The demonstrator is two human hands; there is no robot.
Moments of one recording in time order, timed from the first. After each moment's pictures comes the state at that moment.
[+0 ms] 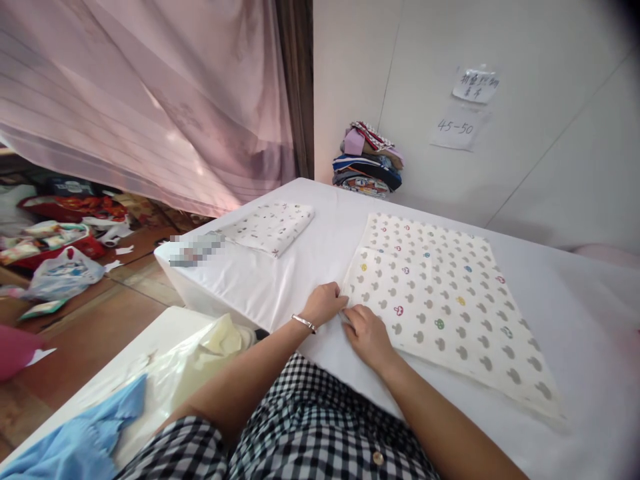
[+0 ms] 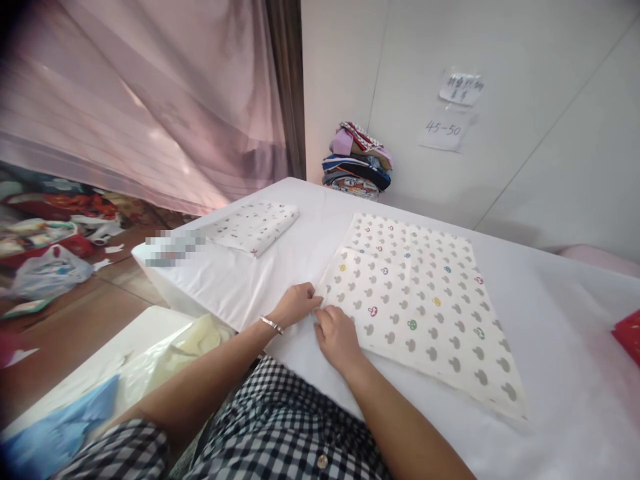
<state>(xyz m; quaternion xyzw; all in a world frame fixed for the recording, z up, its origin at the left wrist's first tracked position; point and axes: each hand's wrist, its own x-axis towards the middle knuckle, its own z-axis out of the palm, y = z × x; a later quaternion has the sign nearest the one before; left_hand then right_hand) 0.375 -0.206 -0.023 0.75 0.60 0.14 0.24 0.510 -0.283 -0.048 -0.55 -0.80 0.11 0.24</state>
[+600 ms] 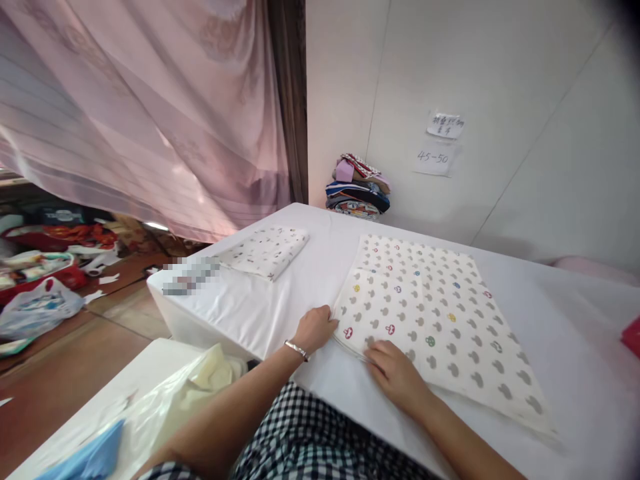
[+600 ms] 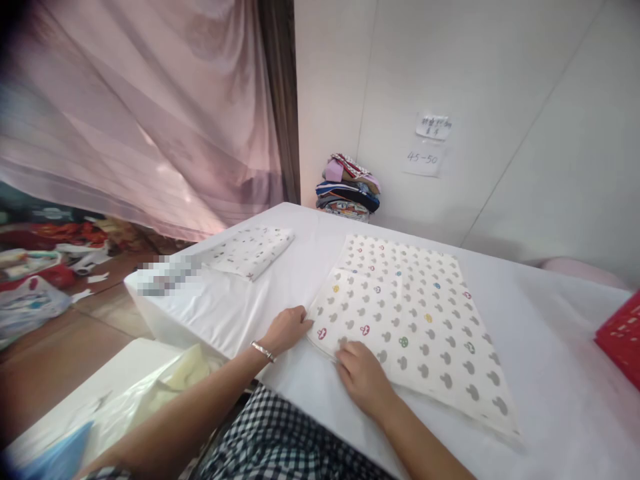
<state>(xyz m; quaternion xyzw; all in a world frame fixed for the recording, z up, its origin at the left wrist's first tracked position) 0.367 -0.210 -0.016 0.77 0.61 0.07 0.19 0.562 -0.317 -0.028 -0.51 -0.81 0.16 0.25</state>
